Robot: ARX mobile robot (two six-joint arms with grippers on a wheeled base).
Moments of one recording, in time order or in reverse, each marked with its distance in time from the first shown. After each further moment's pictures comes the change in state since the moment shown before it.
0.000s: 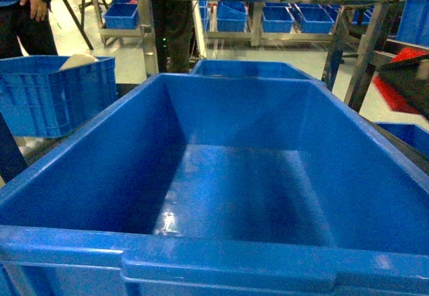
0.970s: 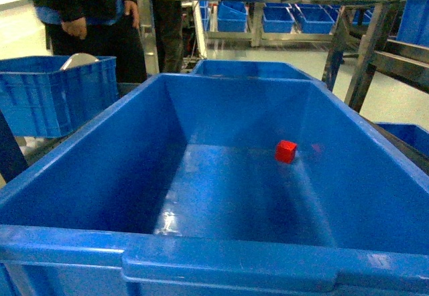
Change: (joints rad) left arm 0.000 0.000 0.000 0.000 0.000 0.000; right arm 0.233 -0.332 -0.234 0.200 0.591 -0.377
